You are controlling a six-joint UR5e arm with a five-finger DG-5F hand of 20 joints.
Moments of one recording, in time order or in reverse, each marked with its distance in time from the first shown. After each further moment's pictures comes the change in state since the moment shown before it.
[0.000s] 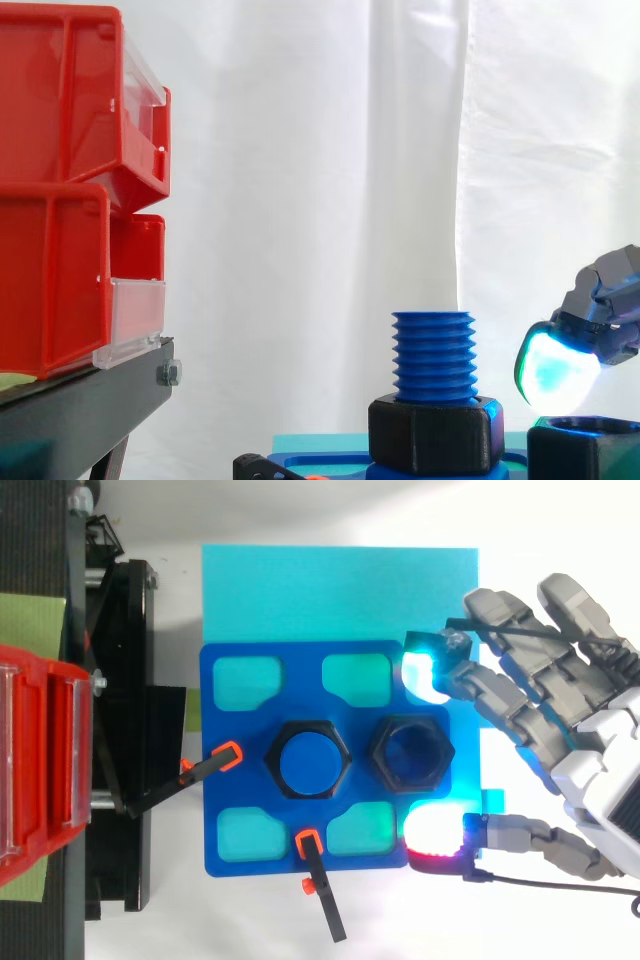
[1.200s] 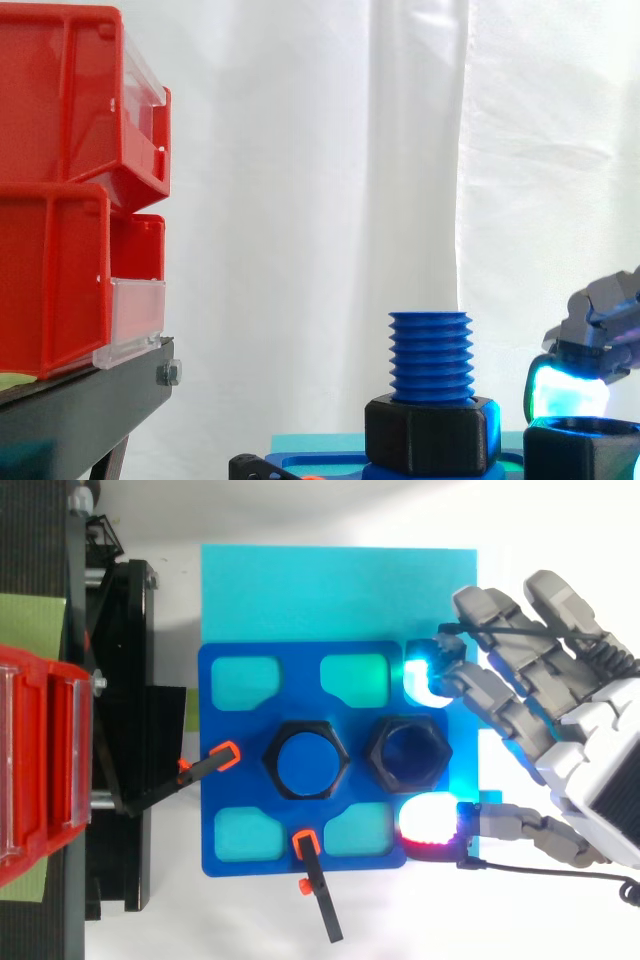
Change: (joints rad) arm -0.015 -0.021 0.000 -0.023 -0.035 0.025
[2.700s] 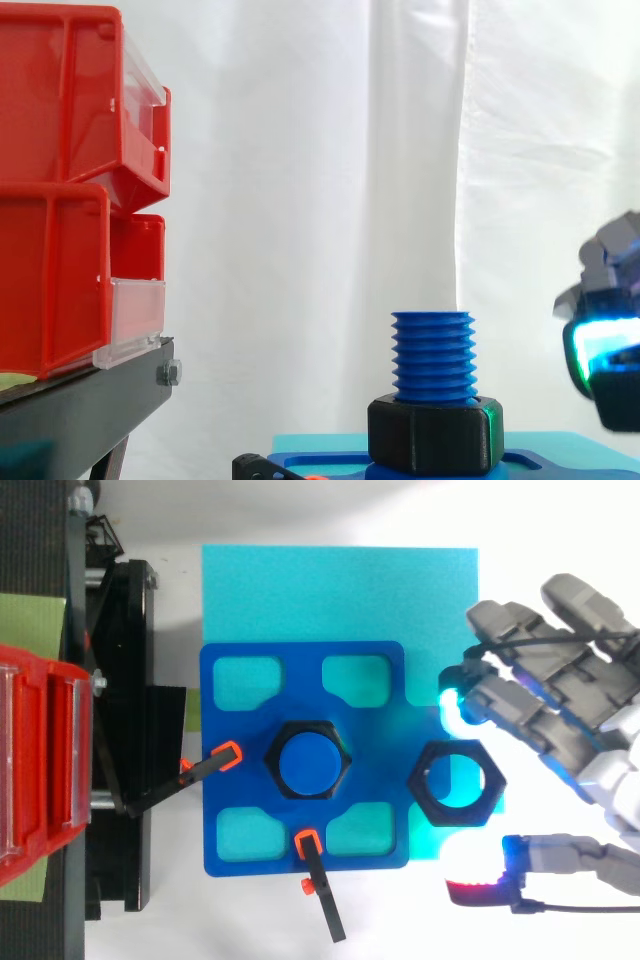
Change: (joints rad) arm -0.011 0.077 0.152 -0.537 -0.088 0.275
